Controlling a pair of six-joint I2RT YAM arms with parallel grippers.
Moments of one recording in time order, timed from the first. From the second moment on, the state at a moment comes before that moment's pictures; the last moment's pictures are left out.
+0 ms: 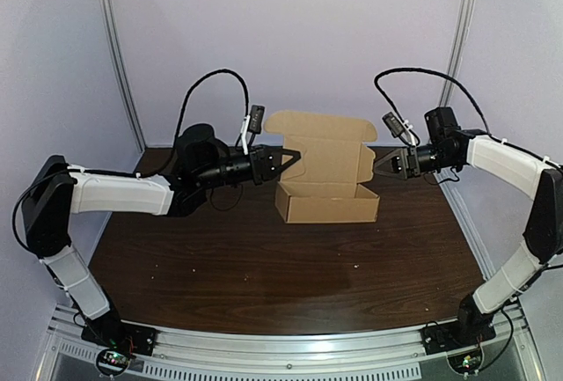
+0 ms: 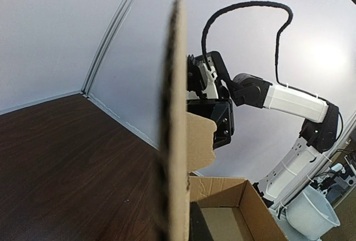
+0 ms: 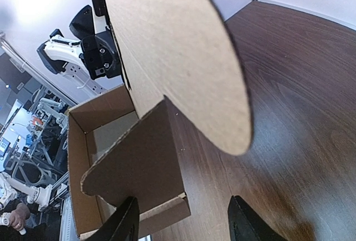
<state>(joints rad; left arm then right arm) -0.79 1.67 1.05 0.72 0.54 -0.71 0.17 1.52 1.22 -0.59 -1.34 -0.21</state>
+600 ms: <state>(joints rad) -0.78 1.75 1.06 0.90 0.60 -0.90 0.22 1.51 1.15 -0.25 -1.41 0.09</state>
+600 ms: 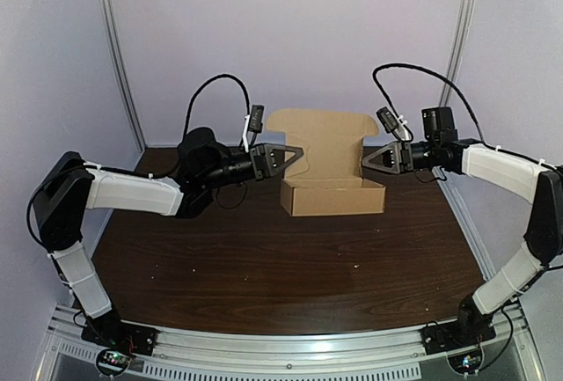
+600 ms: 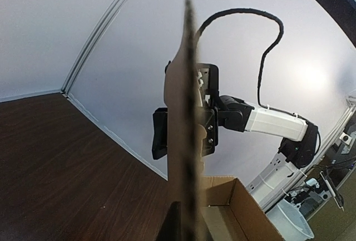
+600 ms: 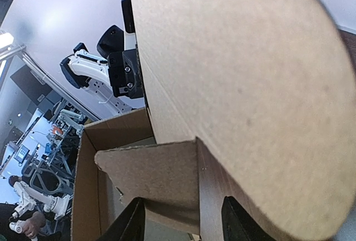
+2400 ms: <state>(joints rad) -0.76 1.53 1.14 -0.08 0.41 -0.31 0.27 1.55 1.31 -1.01 -1.30 -0.55</state>
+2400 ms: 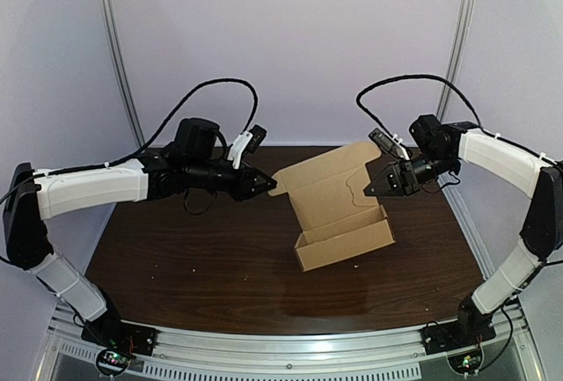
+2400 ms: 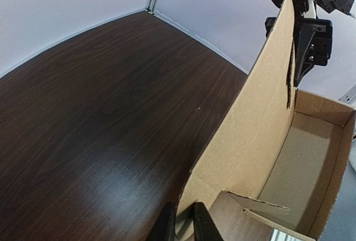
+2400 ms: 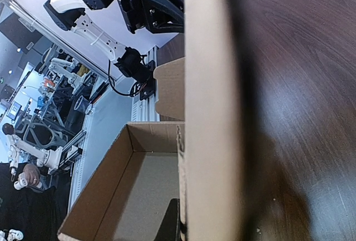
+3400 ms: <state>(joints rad) -0.76 1.52 1.14 -0.05 0.37 -0.43 0.27 1.49 1.32 -1.03 -1.26 -0.52</state>
